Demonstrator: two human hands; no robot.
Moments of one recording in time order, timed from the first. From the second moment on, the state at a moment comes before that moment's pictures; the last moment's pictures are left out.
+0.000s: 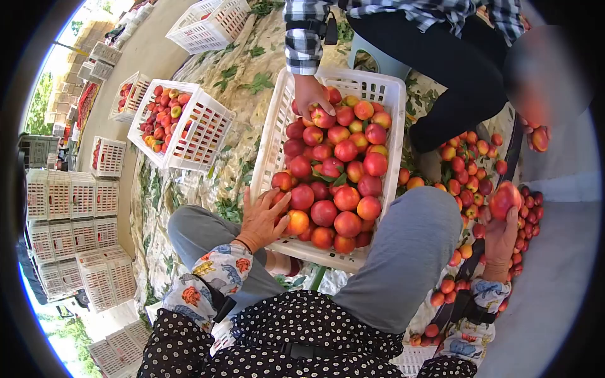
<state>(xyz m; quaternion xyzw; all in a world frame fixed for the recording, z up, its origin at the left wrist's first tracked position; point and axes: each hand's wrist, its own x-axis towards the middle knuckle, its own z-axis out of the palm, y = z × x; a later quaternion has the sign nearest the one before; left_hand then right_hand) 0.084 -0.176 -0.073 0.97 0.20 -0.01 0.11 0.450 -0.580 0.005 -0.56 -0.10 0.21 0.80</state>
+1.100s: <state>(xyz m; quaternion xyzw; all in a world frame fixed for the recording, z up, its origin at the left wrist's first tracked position) 0.080 -0.170 -0.081 0.96 0.21 0.05 0.16 0.277 -0.198 -0.115 -0.79 -0.52 0.22 0.25</state>
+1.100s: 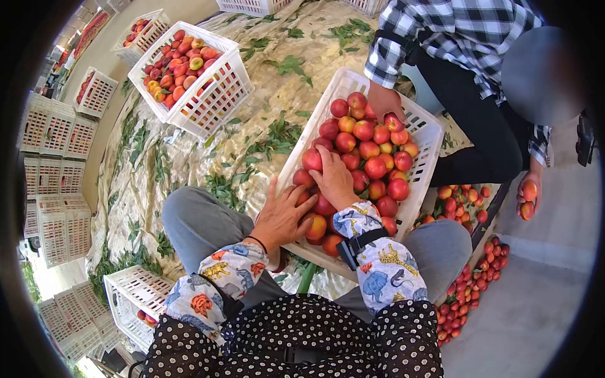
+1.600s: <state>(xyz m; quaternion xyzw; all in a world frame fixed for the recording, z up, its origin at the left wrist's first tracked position) 0.080 -0.172 -0.083 0.96 0.21 0.05 0.14 0.300 -0.181 -0.104 -0.80 -0.51 0.28 0.15</state>
